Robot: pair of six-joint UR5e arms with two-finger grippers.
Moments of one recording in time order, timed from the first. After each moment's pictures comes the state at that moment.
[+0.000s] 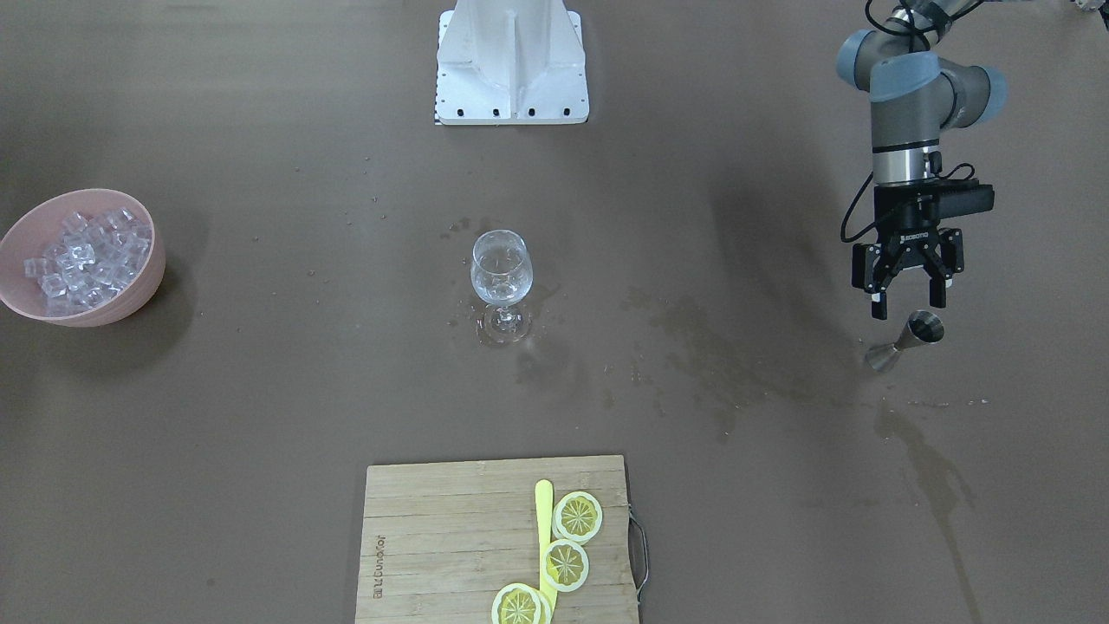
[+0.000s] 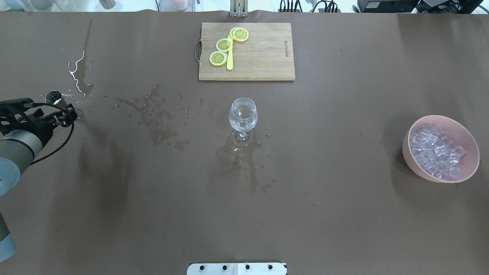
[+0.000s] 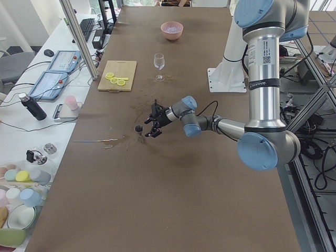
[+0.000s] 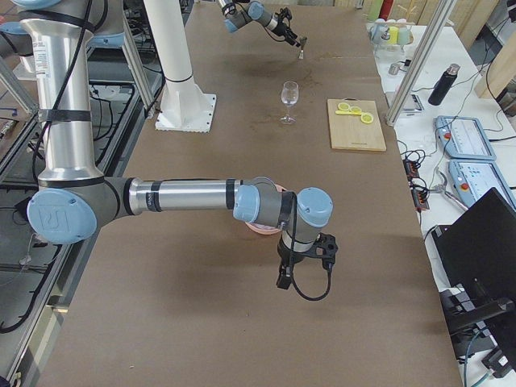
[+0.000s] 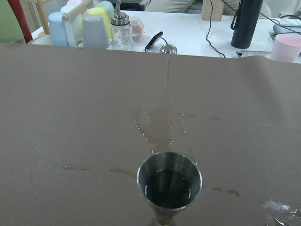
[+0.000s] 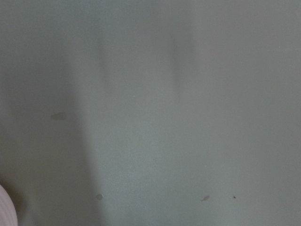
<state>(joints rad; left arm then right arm) -0.57 -1.48 -1.69 -2.50 -1.01 -1.30 1.55 -1.55 1.61 -1.79 2.25 0.02</state>
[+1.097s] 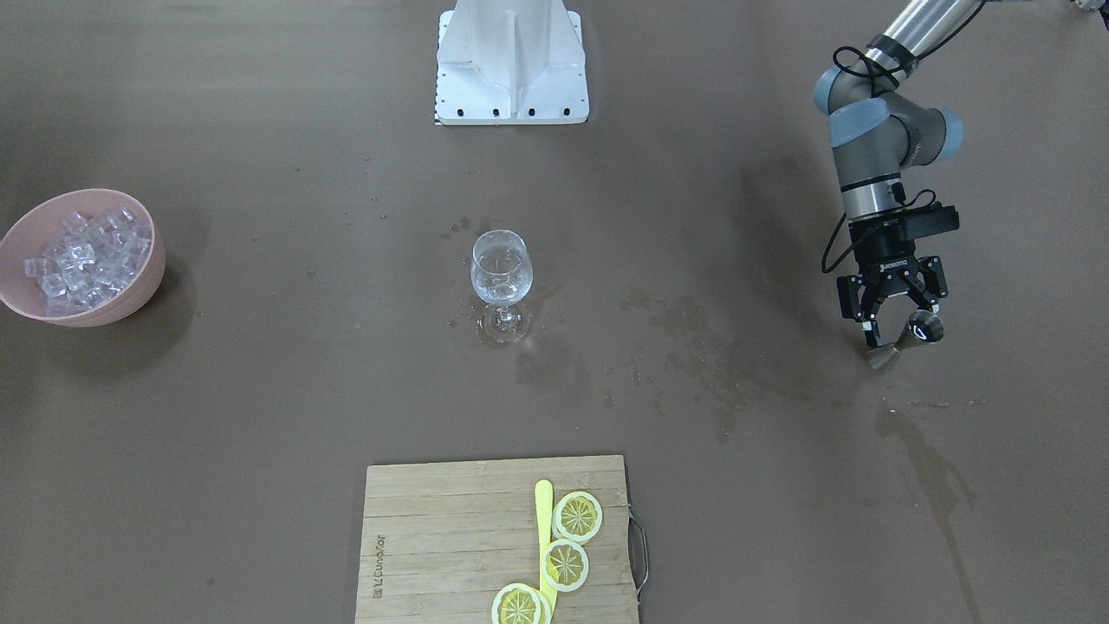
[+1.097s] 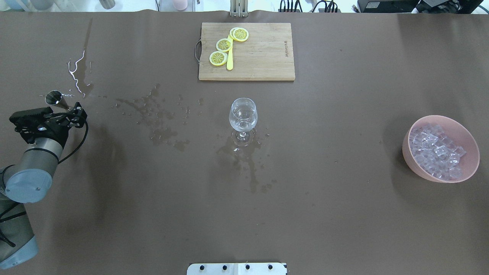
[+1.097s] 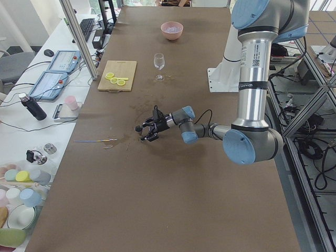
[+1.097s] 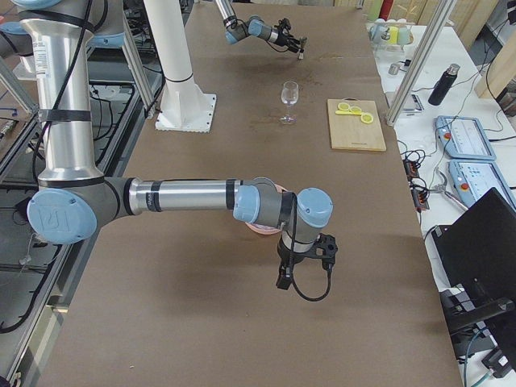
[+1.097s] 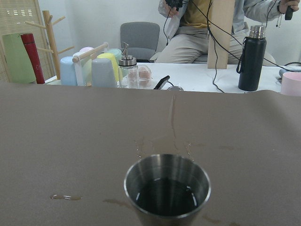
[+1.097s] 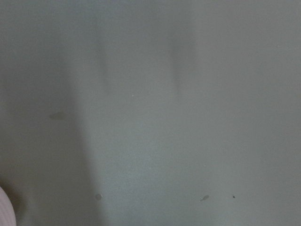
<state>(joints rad) -0.50 -1.58 -1.50 -2.55 -0.77 -1.35 1.55 -1.55 1.61 -1.79 2.25 0.02</state>
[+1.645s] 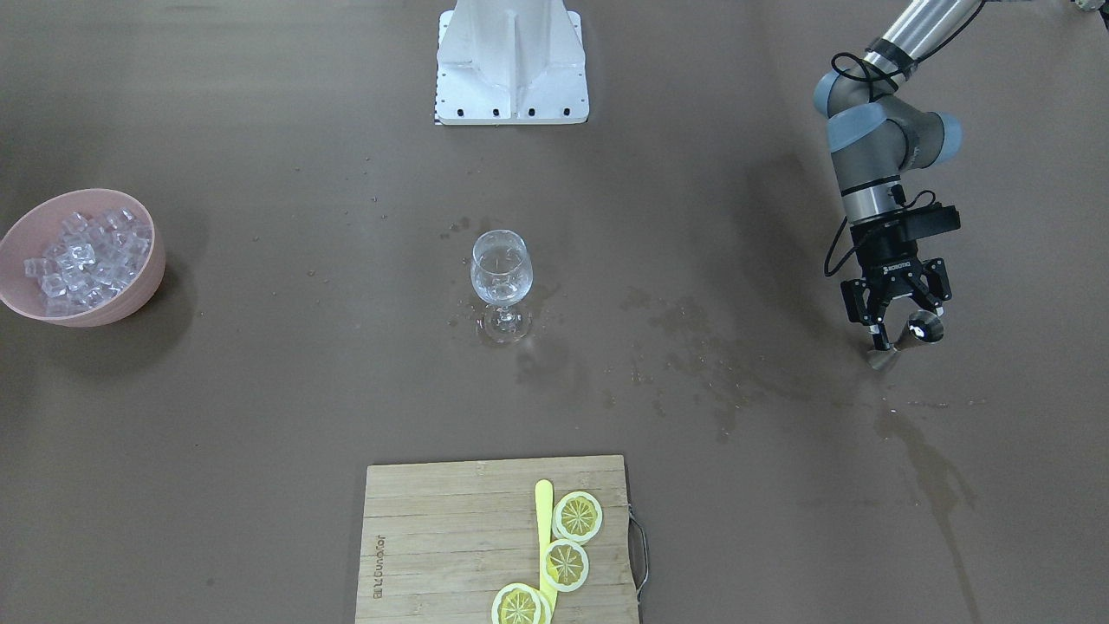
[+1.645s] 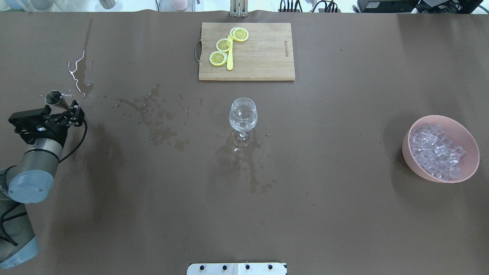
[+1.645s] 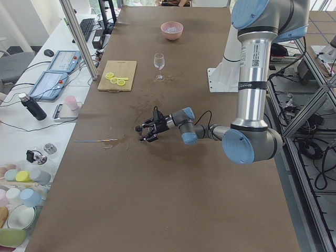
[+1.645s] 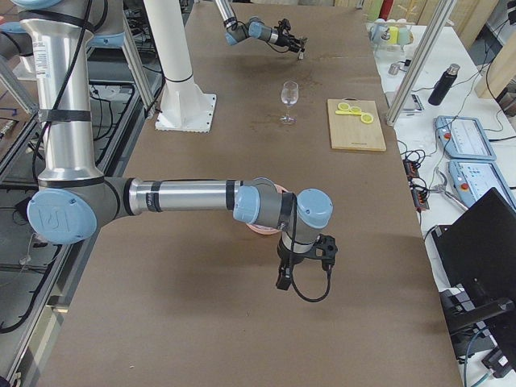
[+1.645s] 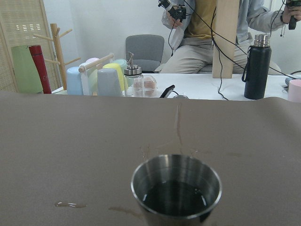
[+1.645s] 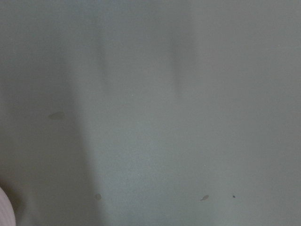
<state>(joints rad) -0.50 -1.59 -1.48 -2.55 -0.73 -1.35 1.55 -1.55 1.61 -1.79 2.25 0.02</state>
